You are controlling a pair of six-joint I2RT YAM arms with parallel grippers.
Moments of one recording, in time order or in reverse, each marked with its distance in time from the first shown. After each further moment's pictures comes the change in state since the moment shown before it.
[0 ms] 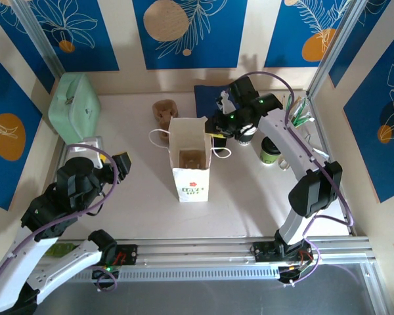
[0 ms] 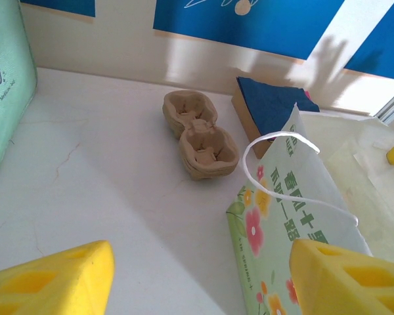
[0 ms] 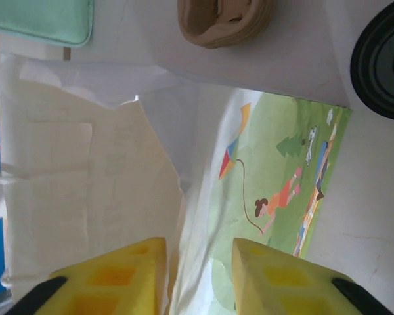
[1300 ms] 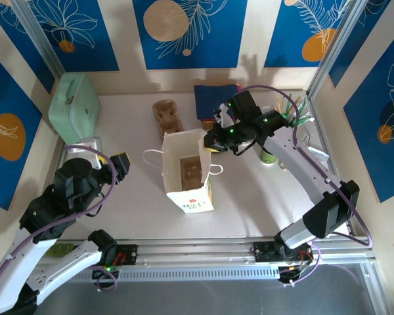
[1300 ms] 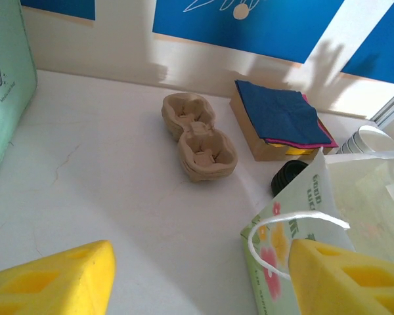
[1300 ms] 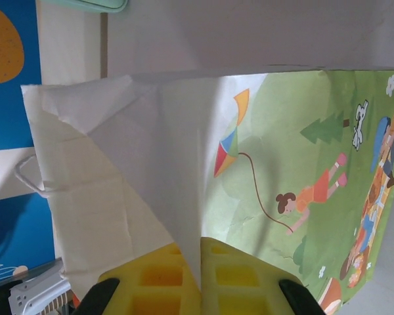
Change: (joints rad) left arm 0.000 -0.013 0.000 0.000 0.001 0.000; right arm 0.104 -0.195 -0.201 0.094 -0.055 0.186
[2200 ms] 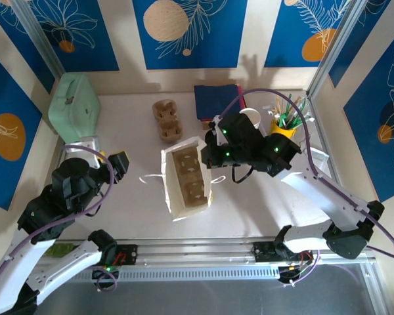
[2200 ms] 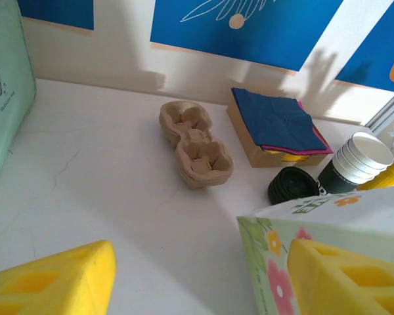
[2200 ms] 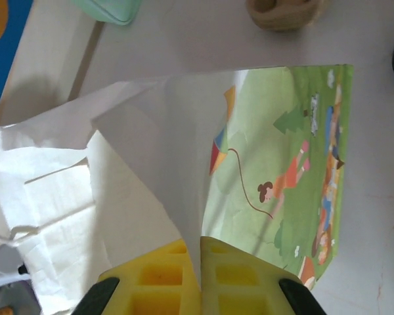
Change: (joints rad) left arm 0.000 0.000 0.016 0.008 0.000 0.010; right arm 0.299 -0.214 -0.047 -0.014 0.440 -0.004
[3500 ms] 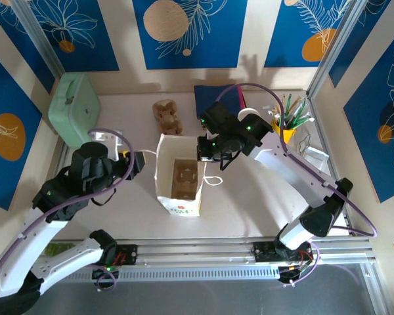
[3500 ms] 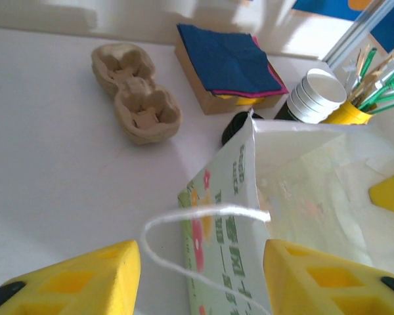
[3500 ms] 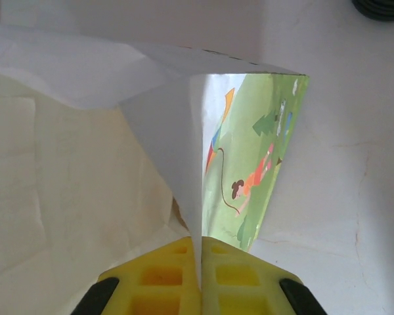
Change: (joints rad) left arm 0.000 0.145 0.073 -0.029 0.213 -0.010; right arm 0.008 0.240 0.223 -0.219 0.029 0.056
